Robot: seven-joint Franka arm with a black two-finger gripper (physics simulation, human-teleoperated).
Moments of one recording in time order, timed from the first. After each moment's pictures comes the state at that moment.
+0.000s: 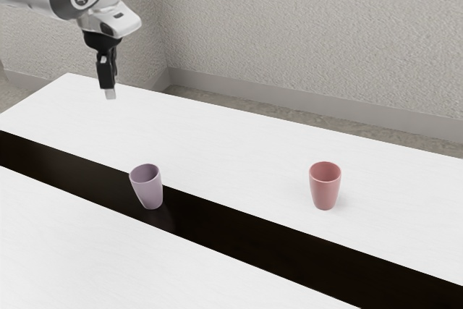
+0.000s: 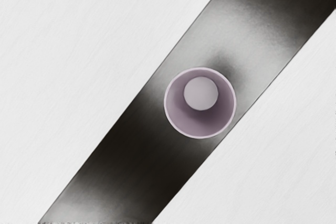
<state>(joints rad) -0.11 0.04 0.19 -1.64 0.16 1.70 0.95</state>
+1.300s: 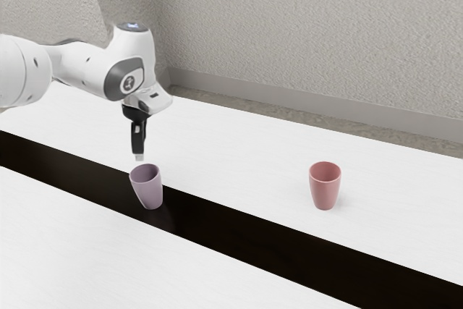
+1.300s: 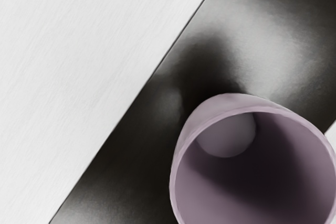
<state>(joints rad) -0.08 0.30 0.19 -1.81 0.14 2.06 0.99</state>
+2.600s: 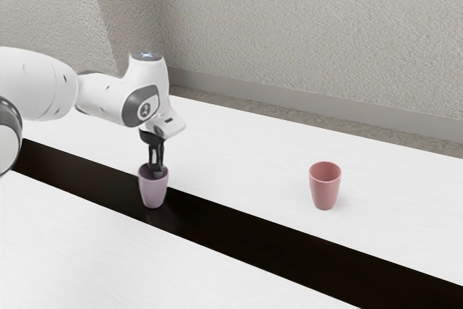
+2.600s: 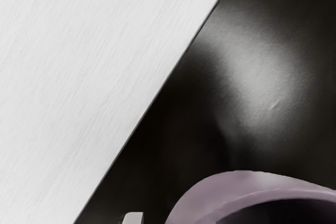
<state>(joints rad) -0.08 0.40 0.16 -1.84 0.04 2.18 1.04</state>
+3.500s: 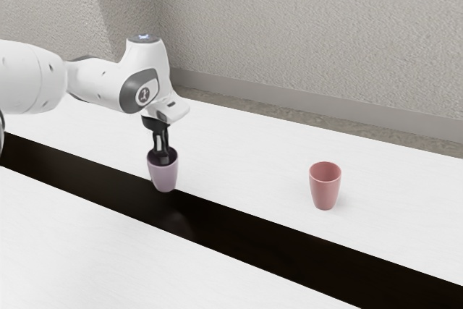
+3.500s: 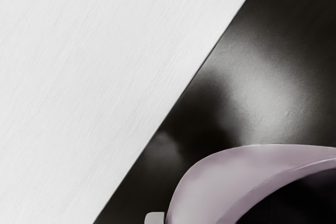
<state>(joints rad) -0.11 0.32 0.16 -1.81 0.03 2.14 0.99</state>
